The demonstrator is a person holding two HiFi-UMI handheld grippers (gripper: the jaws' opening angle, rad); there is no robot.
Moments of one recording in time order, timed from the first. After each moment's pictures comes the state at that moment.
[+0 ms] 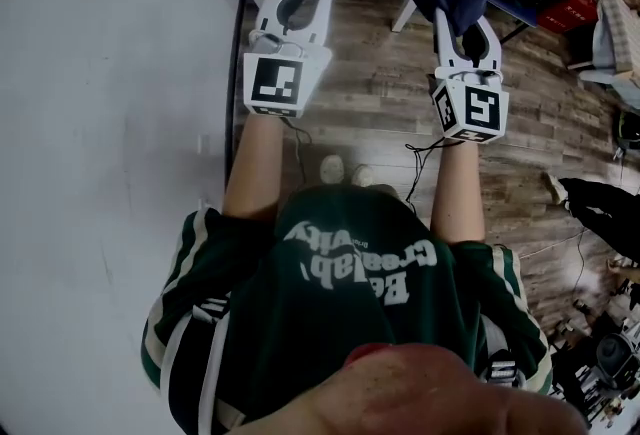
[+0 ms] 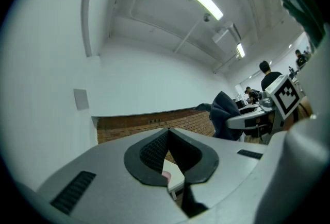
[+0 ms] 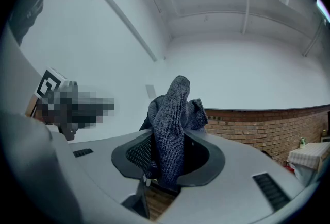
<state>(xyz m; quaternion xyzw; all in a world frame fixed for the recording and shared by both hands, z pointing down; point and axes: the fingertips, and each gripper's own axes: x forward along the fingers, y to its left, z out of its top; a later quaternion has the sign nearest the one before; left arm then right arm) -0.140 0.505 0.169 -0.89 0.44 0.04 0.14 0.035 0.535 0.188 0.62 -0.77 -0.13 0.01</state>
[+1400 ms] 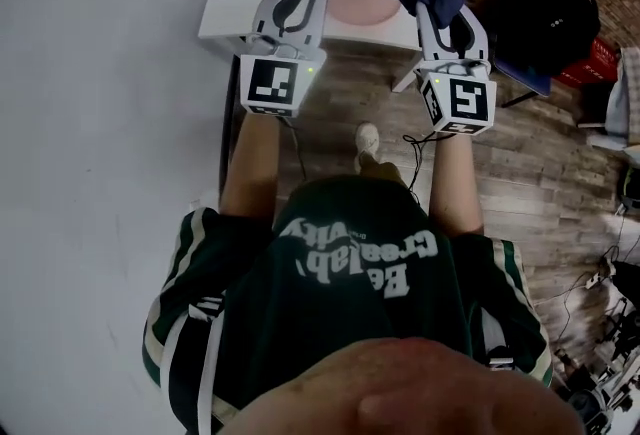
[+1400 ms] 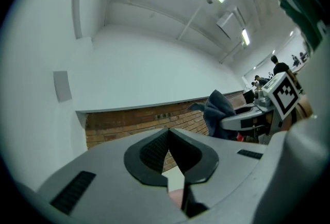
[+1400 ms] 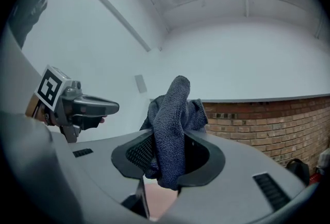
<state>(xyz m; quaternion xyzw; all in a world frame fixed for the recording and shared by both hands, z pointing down) -0.026 0.165 0.172 -0.87 0.46 0.03 0.16 0.126 0.176 0.190 0.57 -0.81 -0.14 -0.01</state>
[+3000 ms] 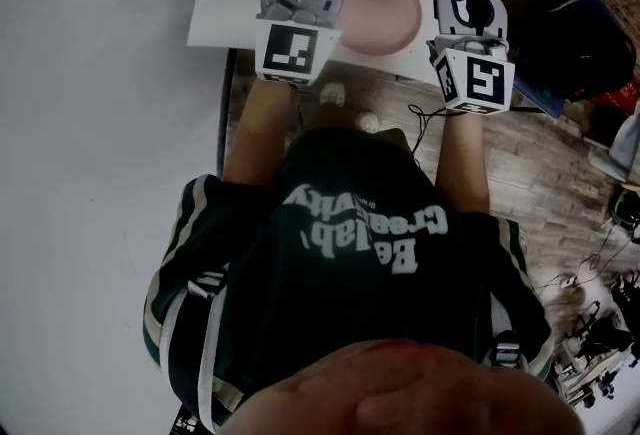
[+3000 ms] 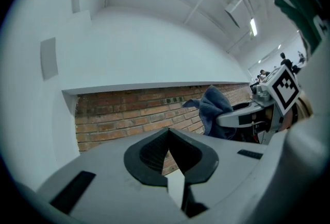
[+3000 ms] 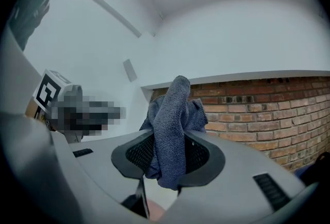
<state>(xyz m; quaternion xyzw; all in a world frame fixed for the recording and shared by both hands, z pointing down) 0.025 -0.099 0.223 -0.87 0.47 -0.01 0.13 0.161 -0.093 0.233 0.55 -0.83 -0.11 0.00</state>
